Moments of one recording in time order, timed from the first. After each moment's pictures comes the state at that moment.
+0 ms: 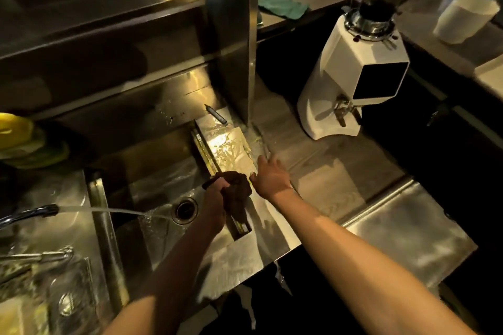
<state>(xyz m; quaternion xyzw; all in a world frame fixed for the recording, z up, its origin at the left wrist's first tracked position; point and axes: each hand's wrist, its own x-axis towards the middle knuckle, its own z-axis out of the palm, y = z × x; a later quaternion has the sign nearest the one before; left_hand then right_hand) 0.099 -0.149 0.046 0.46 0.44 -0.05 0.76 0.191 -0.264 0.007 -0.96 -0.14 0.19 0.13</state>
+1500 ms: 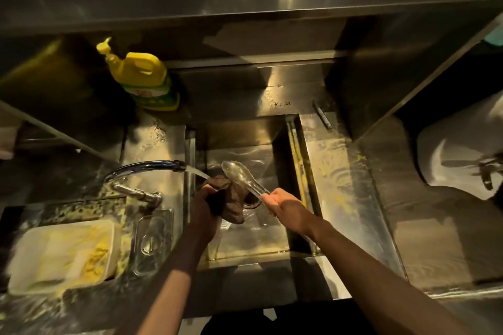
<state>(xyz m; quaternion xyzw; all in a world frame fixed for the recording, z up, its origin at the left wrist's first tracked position) -0.030 0.059 0.011 0.35 0.38 0.12 0.85 0.107 -0.099 -0.009 -0.82 -0.35 0.41 0.21</state>
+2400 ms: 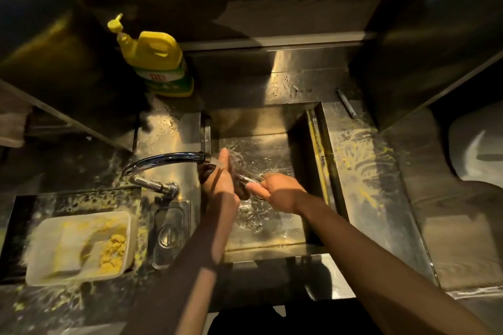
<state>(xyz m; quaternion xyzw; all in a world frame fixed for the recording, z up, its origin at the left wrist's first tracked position) 0.004 0.094 -0.016 0.25 0.63 0.25 0.69 0.095 -0.023 -0.021 -0.80 -0.43 0.39 0.12</state>
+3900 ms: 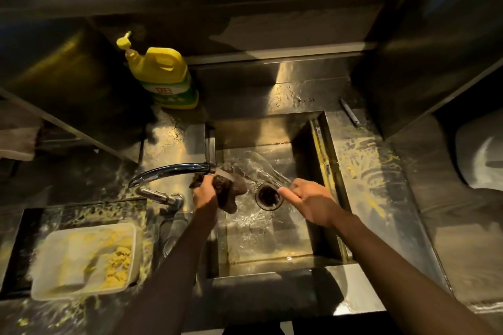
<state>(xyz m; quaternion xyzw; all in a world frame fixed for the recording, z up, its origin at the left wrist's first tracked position) -0.031 0.130 -0.013 0.38 0.65 0.14 0.64 0.122 -0.063 -0.023 -0.85 -0.38 0.35 0.13</state>
